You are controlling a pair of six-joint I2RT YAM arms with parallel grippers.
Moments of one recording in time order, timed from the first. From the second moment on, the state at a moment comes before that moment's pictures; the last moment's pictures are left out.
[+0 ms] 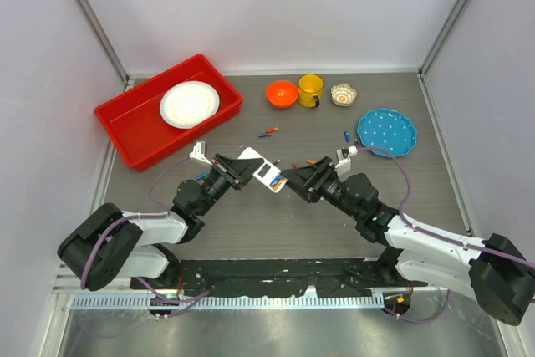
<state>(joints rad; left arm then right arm) -0.67 1.30 0.21 1.29 0.06 -1.38 0.79 0.95 0.31 0.57 -0.03 1.42</state>
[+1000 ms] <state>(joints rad) -0.67 1.28 0.22 1.26 0.05 -1.35 0.79 1.04 0.31 0.67 -0.06 1.46</state>
